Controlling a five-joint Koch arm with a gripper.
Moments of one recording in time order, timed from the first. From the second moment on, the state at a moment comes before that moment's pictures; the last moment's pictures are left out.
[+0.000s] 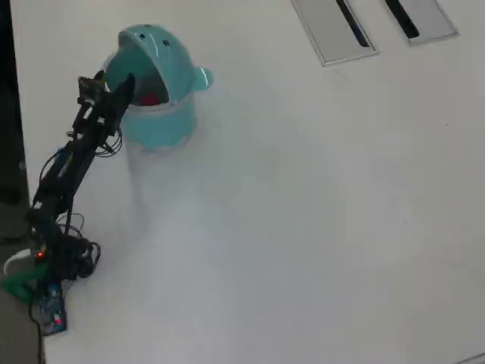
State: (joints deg) arm -54.8 95.8 96.2 -1.0 -96.9
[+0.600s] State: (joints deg) arm -72.9 123.0 121.1 20.6 -96.2
